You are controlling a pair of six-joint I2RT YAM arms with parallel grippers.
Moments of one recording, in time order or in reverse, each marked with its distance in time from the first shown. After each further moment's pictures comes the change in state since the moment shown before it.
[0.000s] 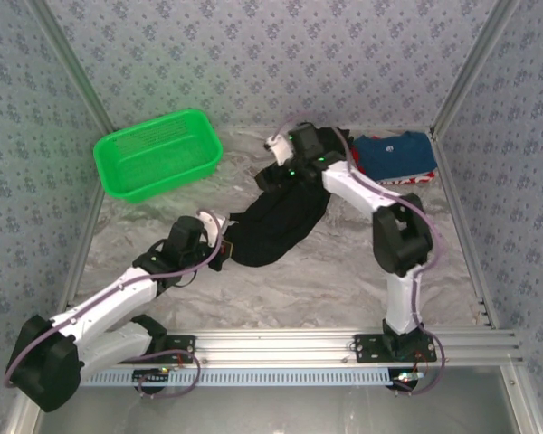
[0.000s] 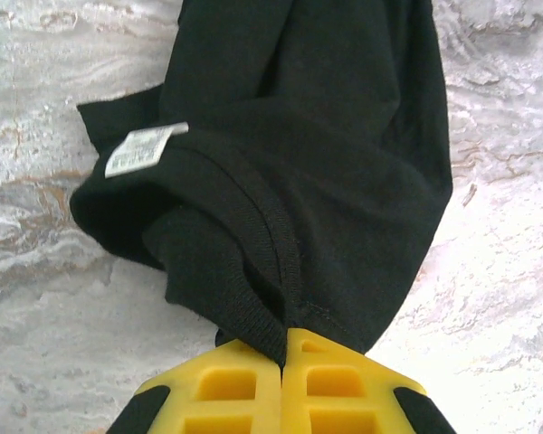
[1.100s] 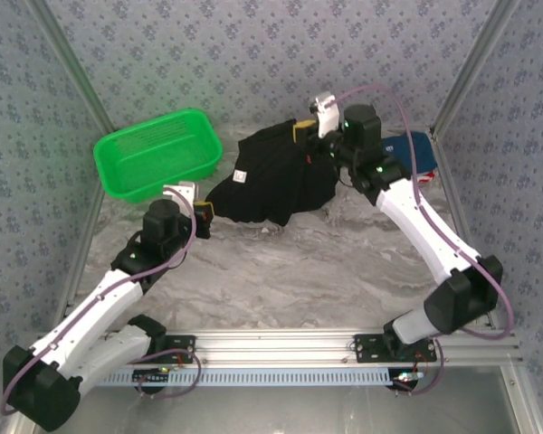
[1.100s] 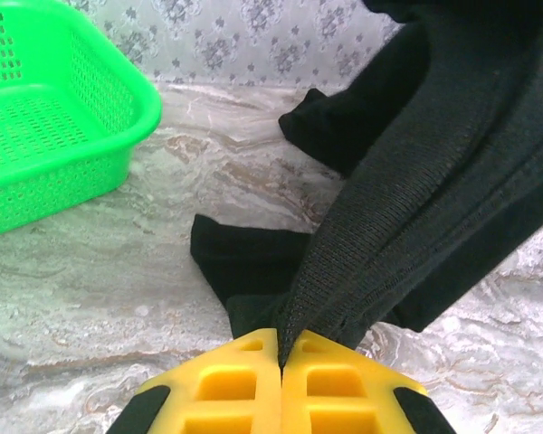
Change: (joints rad) left arm 0.093 -0.116 0.148 0.052 -0.206 -0.072; right arm -0.084 -0.570 -0.239 0.208 0.078 0.177
